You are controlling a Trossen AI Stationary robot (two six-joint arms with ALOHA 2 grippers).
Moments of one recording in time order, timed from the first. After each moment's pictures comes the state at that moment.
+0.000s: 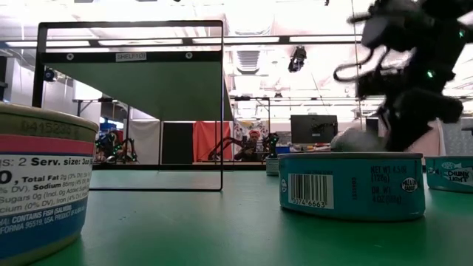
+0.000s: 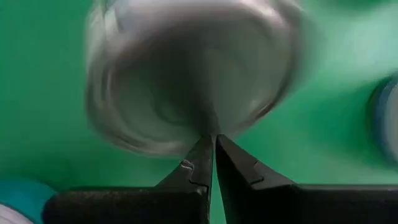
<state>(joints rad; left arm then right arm) -0.38 1.46 1.13 -0.11 -0.59 0.01 0.18 1.33 0.56 -0.53 0.25 0.48</state>
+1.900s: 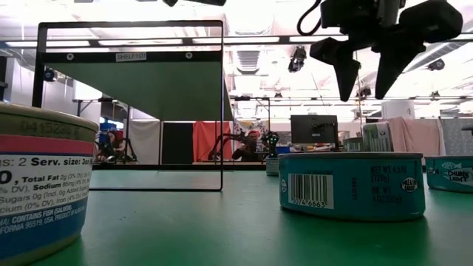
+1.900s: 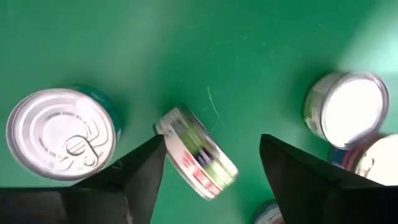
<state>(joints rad) -0.40 1.44 1.13 -0.24 -0.58 0.00 0.17 1.53 1.21 -1.07 0.08 -0.35</state>
